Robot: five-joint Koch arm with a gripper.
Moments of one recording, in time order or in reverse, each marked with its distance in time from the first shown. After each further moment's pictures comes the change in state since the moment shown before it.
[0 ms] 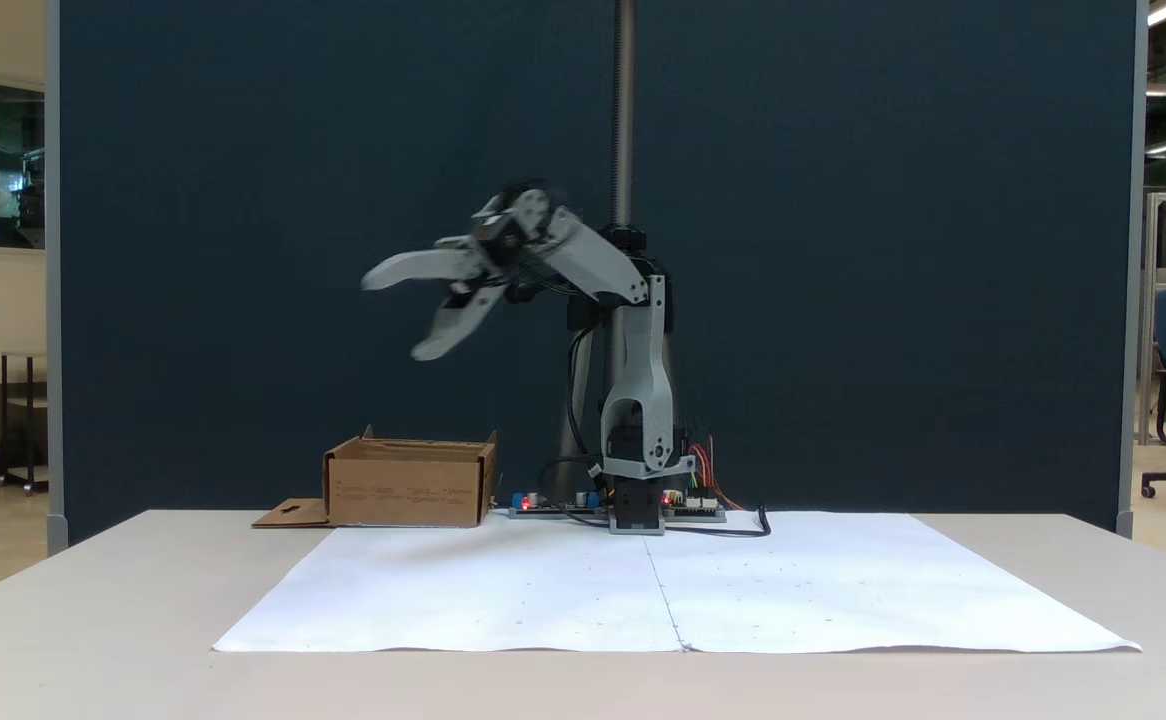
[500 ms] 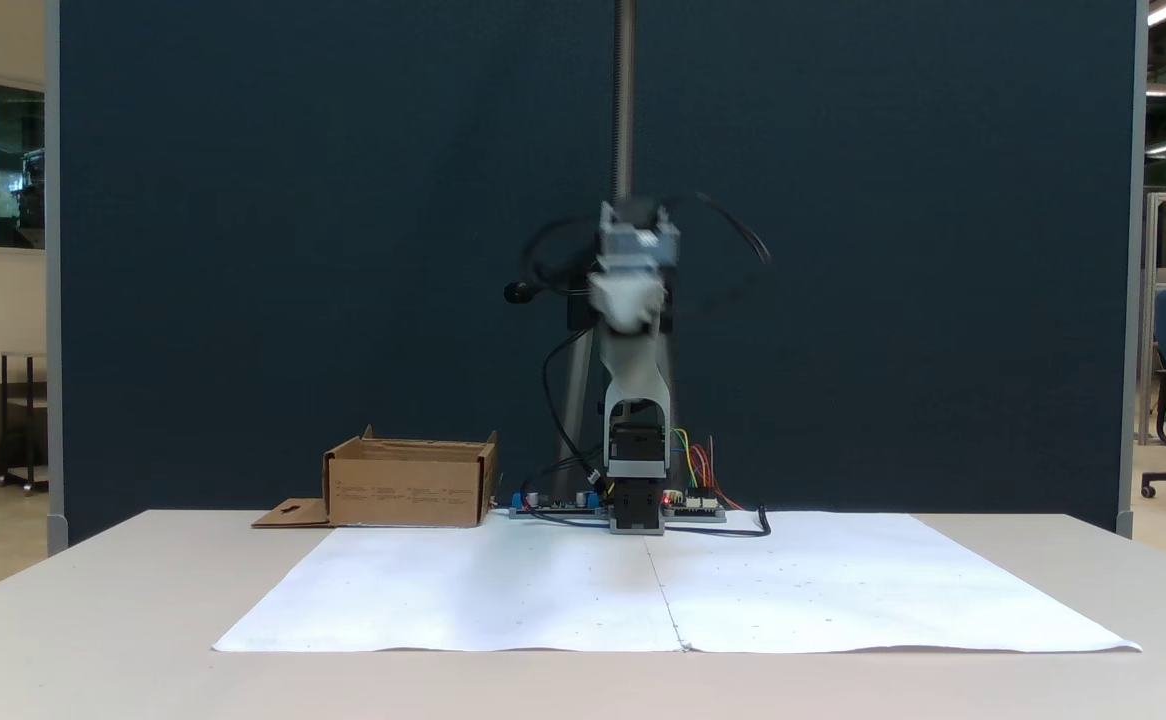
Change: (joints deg) arm -40.6 8.8 21.8 -6.1 2.3
